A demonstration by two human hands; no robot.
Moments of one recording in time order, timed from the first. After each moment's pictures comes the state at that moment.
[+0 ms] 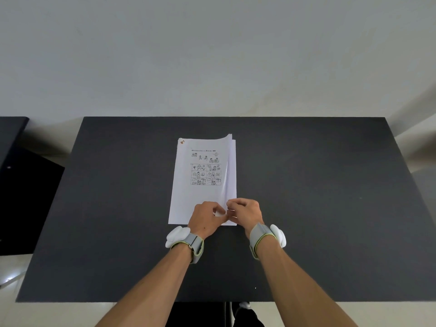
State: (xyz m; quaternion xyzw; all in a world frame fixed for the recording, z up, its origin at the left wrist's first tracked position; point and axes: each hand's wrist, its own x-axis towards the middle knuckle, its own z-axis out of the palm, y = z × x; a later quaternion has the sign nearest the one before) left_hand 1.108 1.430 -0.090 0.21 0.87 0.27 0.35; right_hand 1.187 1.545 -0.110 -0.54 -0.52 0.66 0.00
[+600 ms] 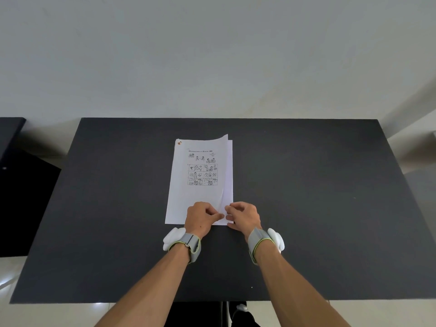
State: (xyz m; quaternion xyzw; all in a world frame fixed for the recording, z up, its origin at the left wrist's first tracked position) left_hand 1.112 1.429 -0.092 0.12 0.87 0.32 0.35; right_hand 1.199 1.542 -0.113 -0.55 -0.54 0.64 -0.02
